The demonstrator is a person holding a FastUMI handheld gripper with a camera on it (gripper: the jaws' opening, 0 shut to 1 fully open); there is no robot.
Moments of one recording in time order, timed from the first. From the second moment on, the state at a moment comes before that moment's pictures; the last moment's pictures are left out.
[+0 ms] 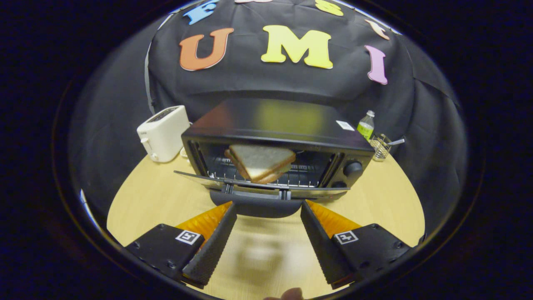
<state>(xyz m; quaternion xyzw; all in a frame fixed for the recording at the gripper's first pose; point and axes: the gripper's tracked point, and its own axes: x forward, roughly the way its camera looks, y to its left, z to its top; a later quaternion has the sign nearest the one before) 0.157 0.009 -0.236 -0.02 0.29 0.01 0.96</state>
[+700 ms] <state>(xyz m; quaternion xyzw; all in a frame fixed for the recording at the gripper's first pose) 0.071 0.013 -0.032 -0.01 0.09 -0.05 0.99</state>
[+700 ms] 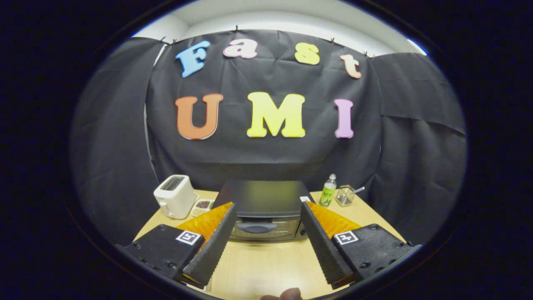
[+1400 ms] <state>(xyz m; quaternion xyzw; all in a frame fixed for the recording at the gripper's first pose) -0.021 0.016 0.054 -0.03 -0.01 -0.08 1.00</state>
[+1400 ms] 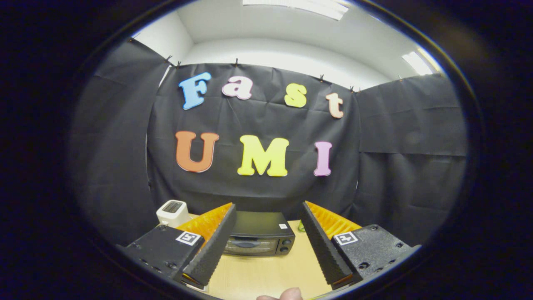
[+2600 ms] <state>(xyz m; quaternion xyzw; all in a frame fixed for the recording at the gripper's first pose) -0.025 0.061 0.049 -0.01 -0.01 -0.06 1.00</state>
